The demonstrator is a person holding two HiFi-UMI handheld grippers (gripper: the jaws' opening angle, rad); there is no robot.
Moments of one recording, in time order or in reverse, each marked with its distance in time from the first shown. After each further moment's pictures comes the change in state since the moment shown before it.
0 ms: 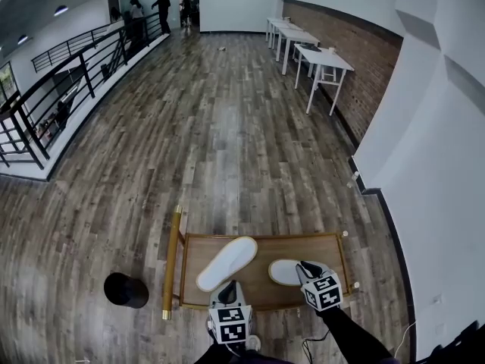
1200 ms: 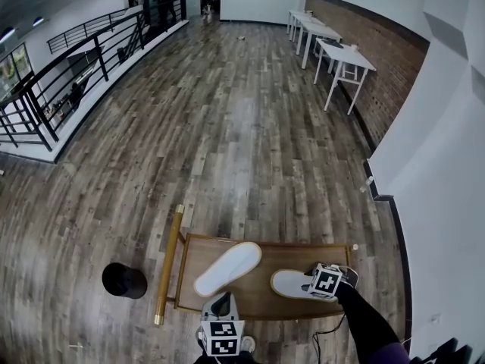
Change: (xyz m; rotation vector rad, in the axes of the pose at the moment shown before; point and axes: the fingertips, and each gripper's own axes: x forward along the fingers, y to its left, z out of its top) left arm 0.011 0.015 -0.020 0.014 0.078 0.043; right arm 0.062 -0.020 -0.095 -0.678 0.665 0.527
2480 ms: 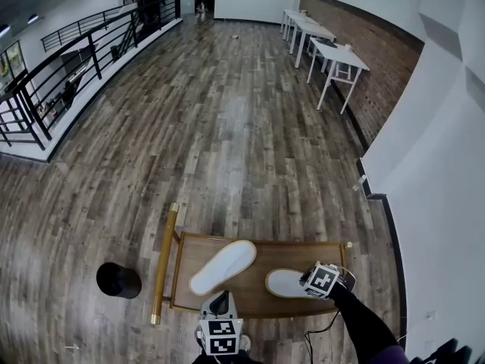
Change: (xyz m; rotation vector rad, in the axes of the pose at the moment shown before) left arm 0.001 -0.007 0.002 -0.024 -0.012 -0.025; right arm -0.023 0.006 0.001 0.173 0.028 -0.018
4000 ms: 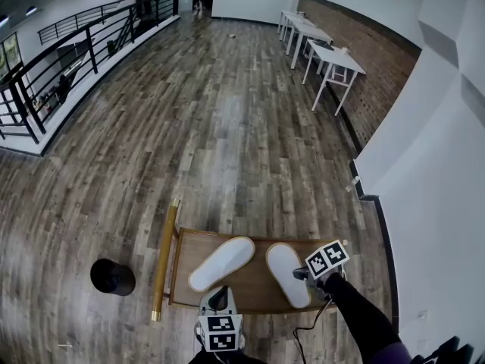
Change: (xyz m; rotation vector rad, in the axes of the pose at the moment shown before) left arm -0.012 0.009 0.010 -0.026 -0.036 -0.009; right arm -0.036 0.000 0.037 0.778 -0.217 0.190
